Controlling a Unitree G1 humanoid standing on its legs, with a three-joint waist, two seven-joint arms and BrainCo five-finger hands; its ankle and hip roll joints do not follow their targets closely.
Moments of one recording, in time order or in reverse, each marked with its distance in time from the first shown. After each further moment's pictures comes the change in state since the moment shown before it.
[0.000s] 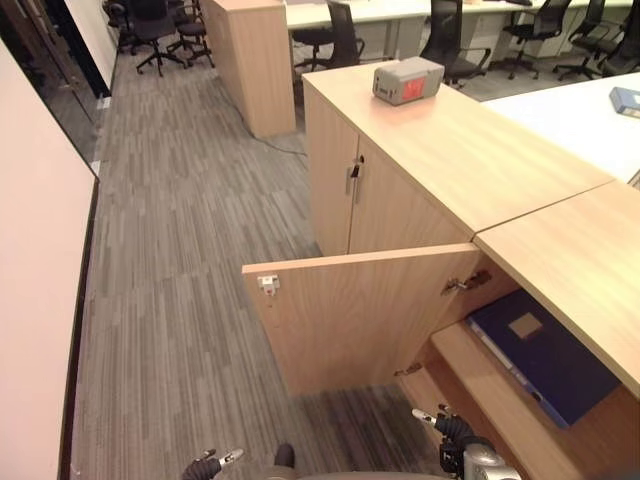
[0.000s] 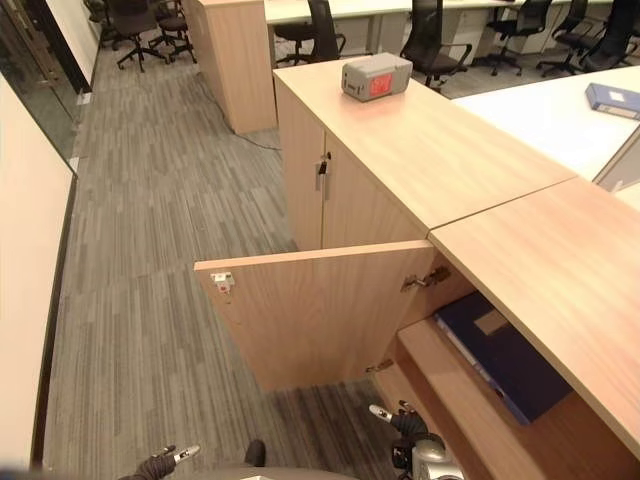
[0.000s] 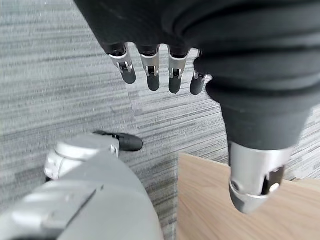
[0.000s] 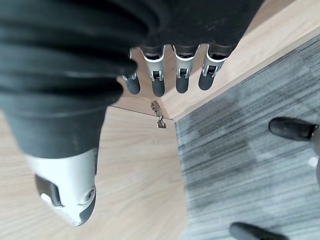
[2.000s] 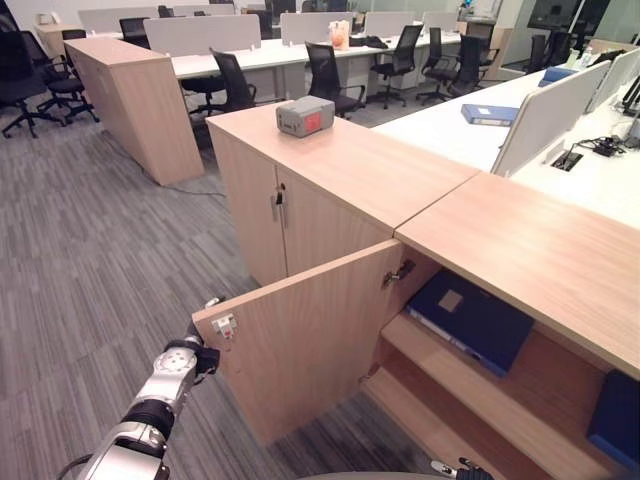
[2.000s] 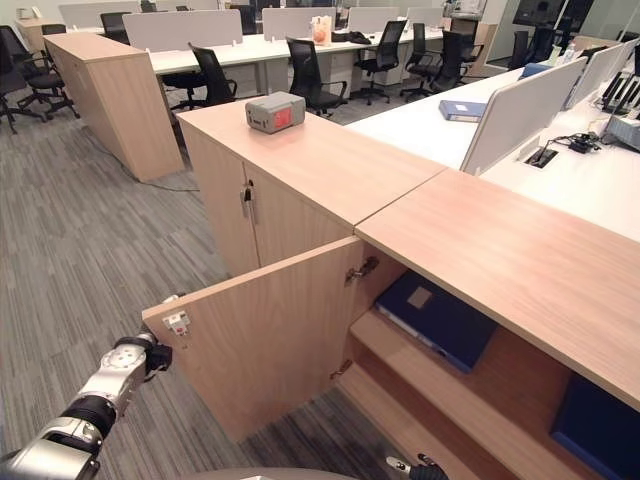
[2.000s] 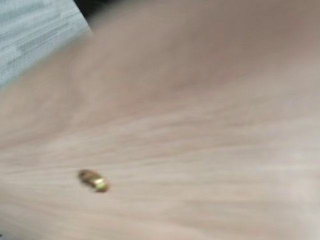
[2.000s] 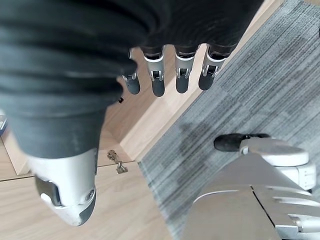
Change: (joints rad) left arm -0.321 0.210 -0.166 -0.406 -0.038 -0.041 0.006; right arm 0.107 -0.042 -0.022 0.044 -0.040 0.018 0.043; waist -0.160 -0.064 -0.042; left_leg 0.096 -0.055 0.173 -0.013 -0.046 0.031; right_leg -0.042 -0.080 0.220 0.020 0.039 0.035
